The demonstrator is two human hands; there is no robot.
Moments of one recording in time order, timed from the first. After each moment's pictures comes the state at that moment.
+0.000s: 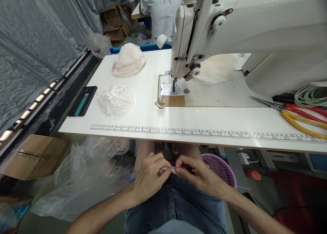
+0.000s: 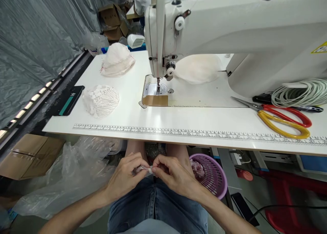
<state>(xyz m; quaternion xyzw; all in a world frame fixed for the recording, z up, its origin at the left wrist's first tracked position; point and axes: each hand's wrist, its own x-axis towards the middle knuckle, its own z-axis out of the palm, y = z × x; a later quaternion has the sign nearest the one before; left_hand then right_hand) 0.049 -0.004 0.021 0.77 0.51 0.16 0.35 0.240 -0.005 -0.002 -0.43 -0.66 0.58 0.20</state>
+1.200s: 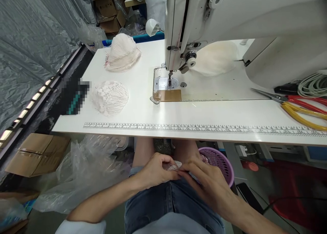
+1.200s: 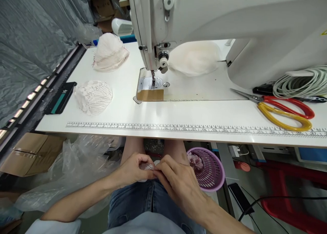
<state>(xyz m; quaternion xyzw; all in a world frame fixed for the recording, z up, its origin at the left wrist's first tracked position) 0.071 0.007 0.004 0.51 0.51 0.10 0.69 0.250 -0.031 0.012 -0.45 -0.81 0.28 0.23</state>
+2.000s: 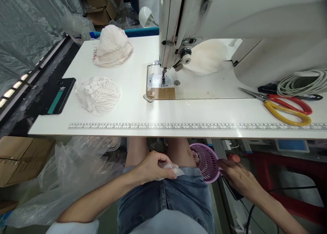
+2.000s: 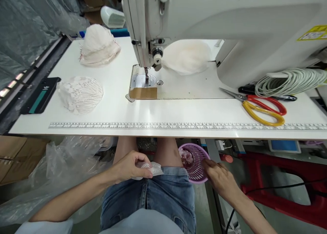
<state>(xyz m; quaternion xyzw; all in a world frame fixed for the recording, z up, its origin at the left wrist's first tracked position) 0.071 0.015 -0.008 0.47 0.47 0.06 0.74 0.371 -0.062 -0.058 -0.61 -0.74 0.25 0.12</state>
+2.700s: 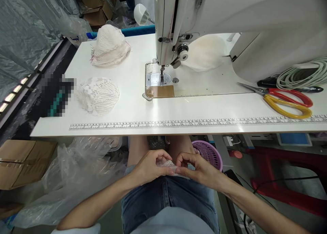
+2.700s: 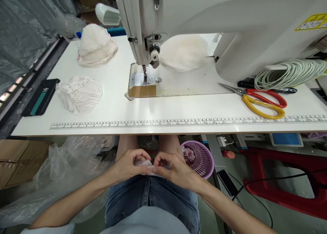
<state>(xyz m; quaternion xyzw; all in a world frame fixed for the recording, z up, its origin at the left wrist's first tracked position) 0.061 0.012 -0.008 0.57 0.48 0.09 0.66 0.260 -0.022 -0.012 -0.47 -0.58 0.64 0.20</state>
